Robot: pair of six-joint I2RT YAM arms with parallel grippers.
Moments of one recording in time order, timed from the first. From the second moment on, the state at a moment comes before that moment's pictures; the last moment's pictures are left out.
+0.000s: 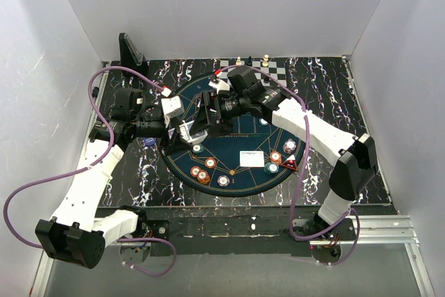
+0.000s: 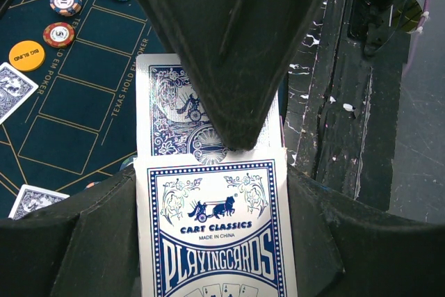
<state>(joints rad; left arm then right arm) -0.24 1.10 1.15 -0.84 0.95 0.59 0.79 1.68 1.58 -0.56 -0.72 0.81</state>
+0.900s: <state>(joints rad) -0.24 1.10 1.15 -0.84 0.95 0.56 0.74 1.66 1.51 -0.46 -0.79 0.86</state>
